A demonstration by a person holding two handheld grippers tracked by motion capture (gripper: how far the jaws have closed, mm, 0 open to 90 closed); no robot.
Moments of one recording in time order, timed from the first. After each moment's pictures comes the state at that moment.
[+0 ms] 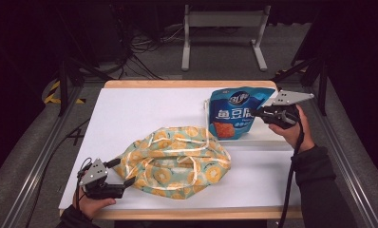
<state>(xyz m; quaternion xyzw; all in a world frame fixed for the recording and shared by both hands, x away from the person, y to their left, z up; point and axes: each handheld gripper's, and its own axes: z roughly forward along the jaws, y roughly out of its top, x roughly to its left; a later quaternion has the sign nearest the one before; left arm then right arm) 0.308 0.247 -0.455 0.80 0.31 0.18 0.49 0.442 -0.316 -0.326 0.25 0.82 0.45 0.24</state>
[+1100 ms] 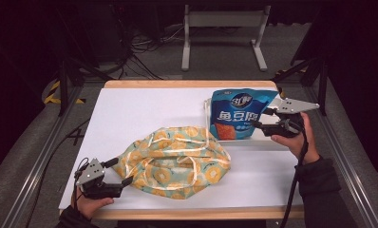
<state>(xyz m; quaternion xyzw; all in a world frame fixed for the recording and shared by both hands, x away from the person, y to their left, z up) 0.308 0.250 -0.455 0.79 0.32 0.18 0.50 0.417 -0.320 -0.334 0.29 0.81 0.44 0.26</state>
